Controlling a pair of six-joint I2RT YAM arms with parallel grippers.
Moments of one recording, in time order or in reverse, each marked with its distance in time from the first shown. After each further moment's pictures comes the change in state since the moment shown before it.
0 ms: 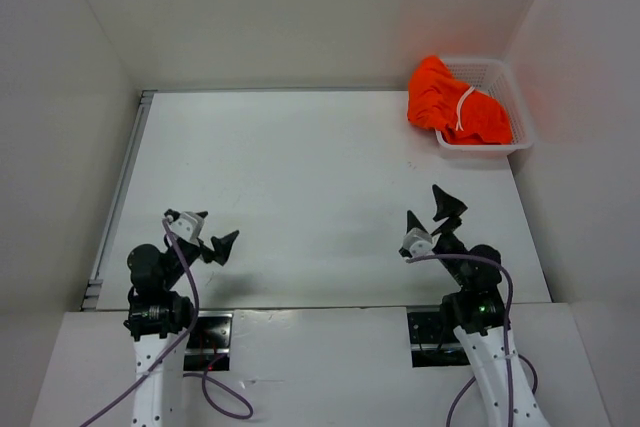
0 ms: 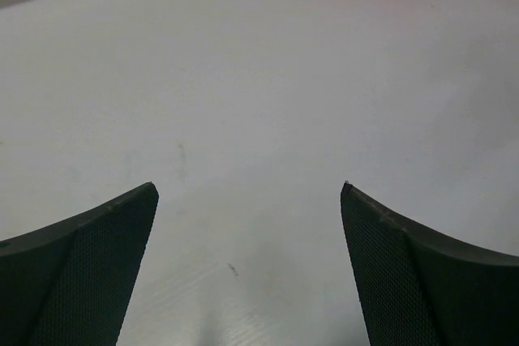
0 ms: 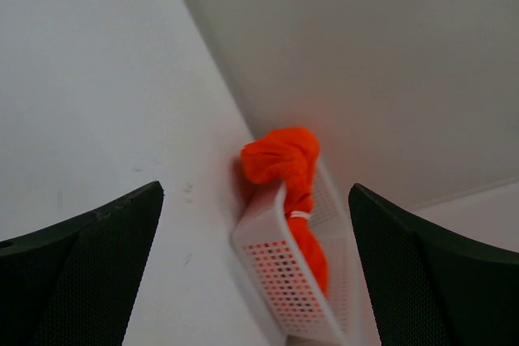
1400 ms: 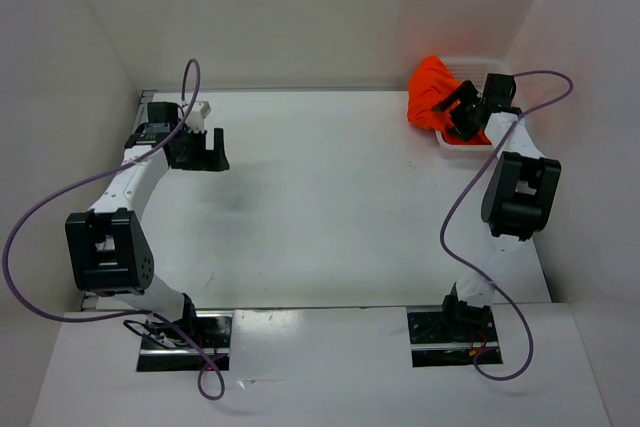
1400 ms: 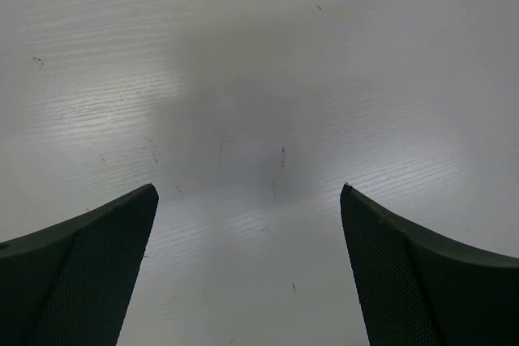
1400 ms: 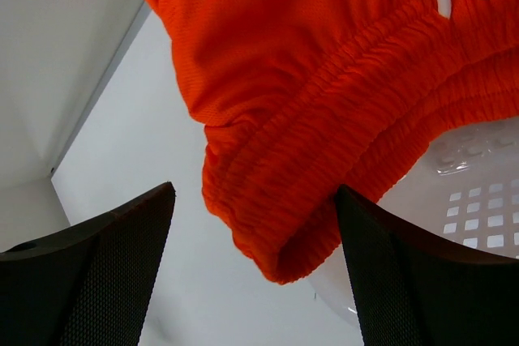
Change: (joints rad) left arm -0.069 1.542 1.128 -0.386 -0.400 0.002; right arm -0.419 1.951 1.497 -0.329 0.036 1.682
